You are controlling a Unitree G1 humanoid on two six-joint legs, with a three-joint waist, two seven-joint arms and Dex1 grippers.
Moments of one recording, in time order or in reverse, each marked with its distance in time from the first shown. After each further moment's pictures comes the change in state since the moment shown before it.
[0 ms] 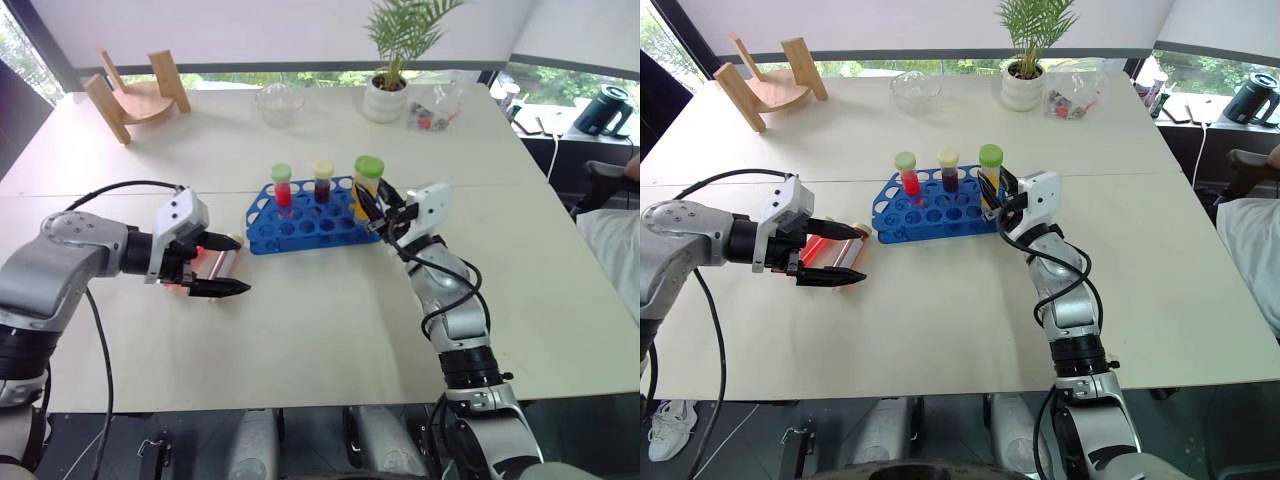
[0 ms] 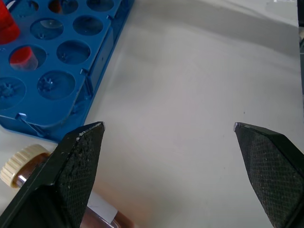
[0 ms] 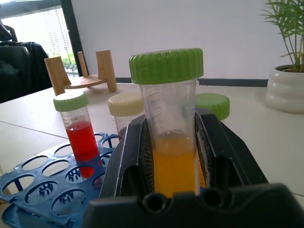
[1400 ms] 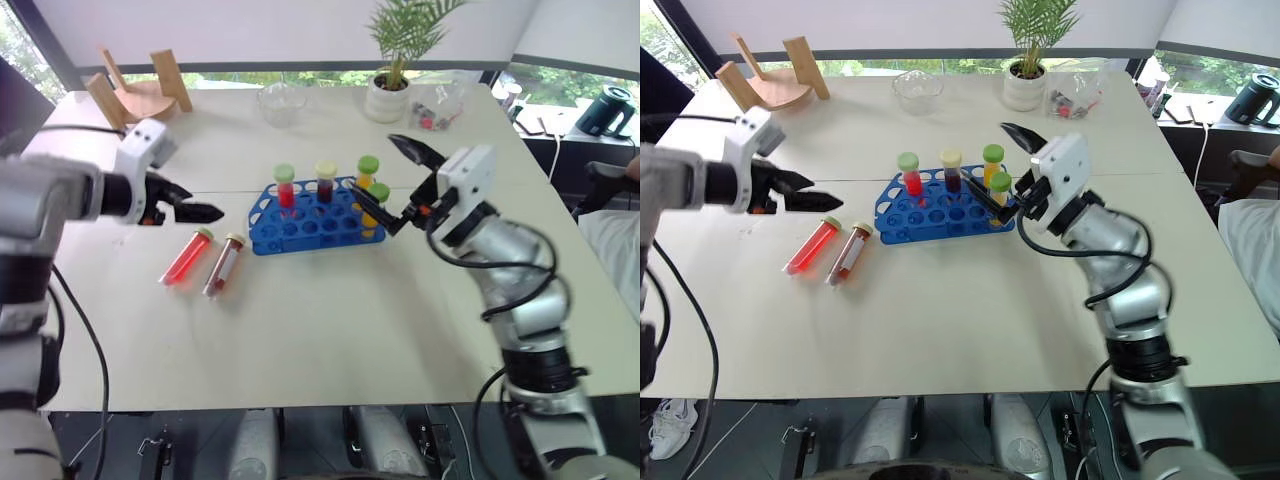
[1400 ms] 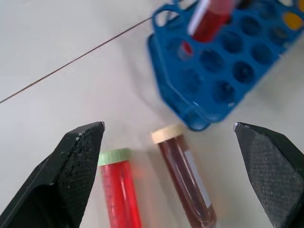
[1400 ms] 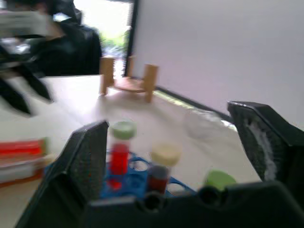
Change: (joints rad) left arm -0.515 -0.058 -0.102 0.282 0.090 0.655 0.336; right arm -0.087 -0.420 0.035 -0.498 0.247 0.386 0.352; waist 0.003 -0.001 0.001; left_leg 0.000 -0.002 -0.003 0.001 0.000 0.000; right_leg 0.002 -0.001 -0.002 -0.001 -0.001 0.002
